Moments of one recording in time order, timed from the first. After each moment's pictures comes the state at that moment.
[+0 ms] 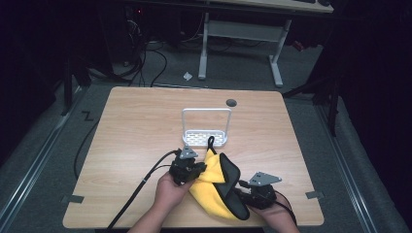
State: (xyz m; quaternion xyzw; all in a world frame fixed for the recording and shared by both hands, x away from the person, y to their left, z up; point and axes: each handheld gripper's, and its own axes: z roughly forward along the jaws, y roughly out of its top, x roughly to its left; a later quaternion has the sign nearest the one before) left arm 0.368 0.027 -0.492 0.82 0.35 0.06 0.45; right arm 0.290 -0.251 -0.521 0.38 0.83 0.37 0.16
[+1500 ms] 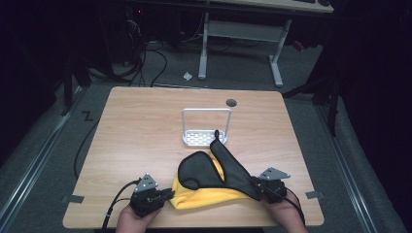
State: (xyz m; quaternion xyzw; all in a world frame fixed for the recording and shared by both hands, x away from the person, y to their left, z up) left arm 0.296 0.127 -0.528 0.81 0.37 0.04 0.45; right arm 0.302 -0.284 -0.525 0.44 0.82 0.31 0.22
